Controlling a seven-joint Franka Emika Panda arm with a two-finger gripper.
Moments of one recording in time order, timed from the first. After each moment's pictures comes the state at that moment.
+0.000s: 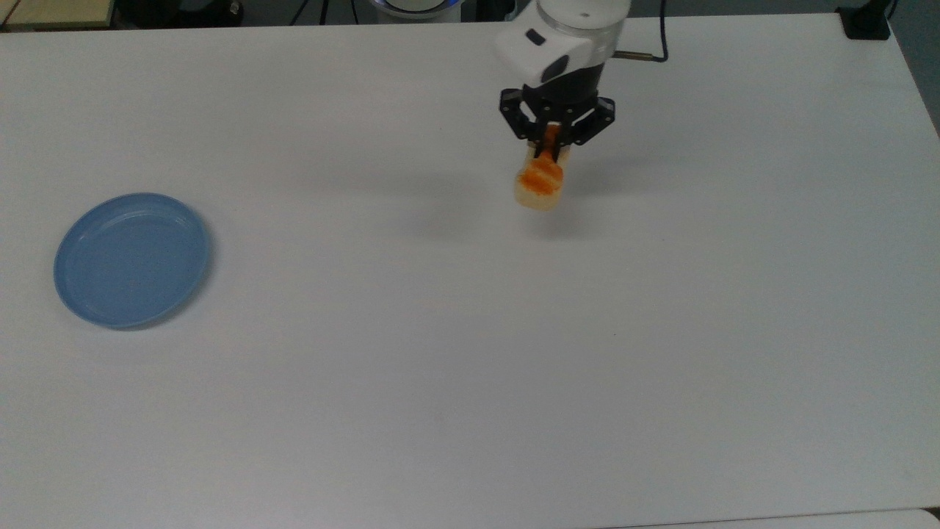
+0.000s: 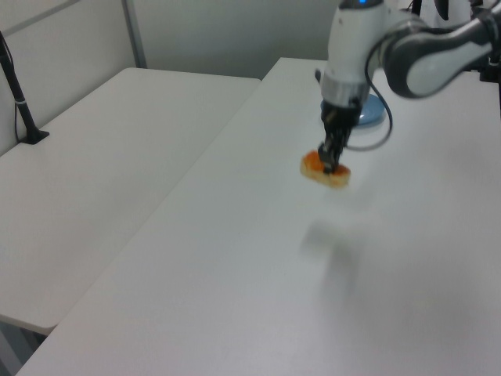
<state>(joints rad) -0.17 0.15 0.53 -1.86 -0.19 2.10 0.53</state>
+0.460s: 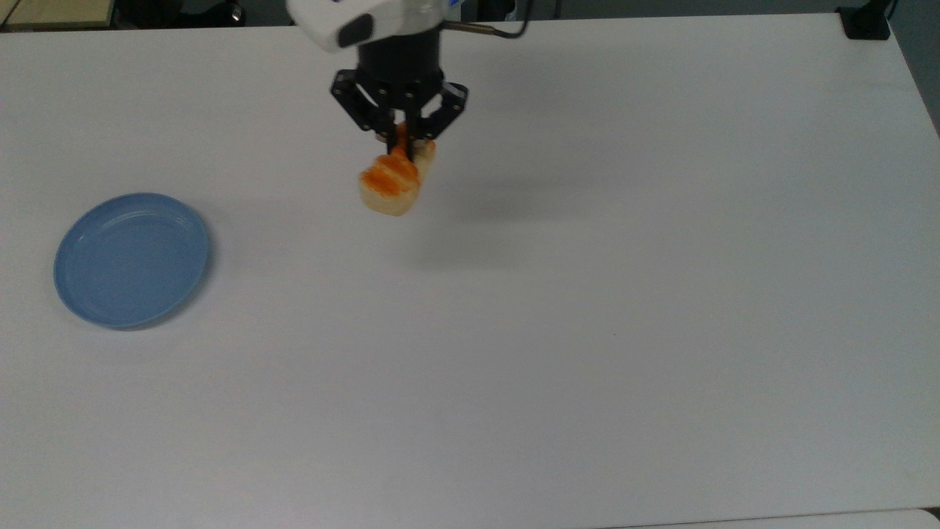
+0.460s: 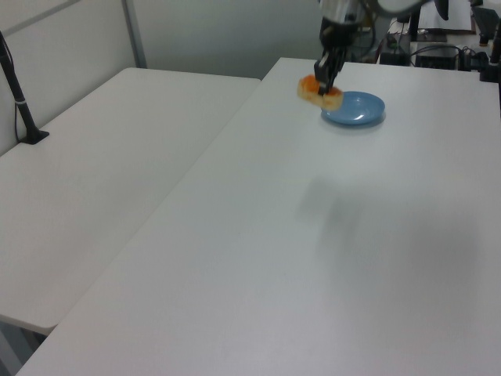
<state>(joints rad) -0.24 0.15 0.32 -1.62 -0.10 1.96 0.22</state>
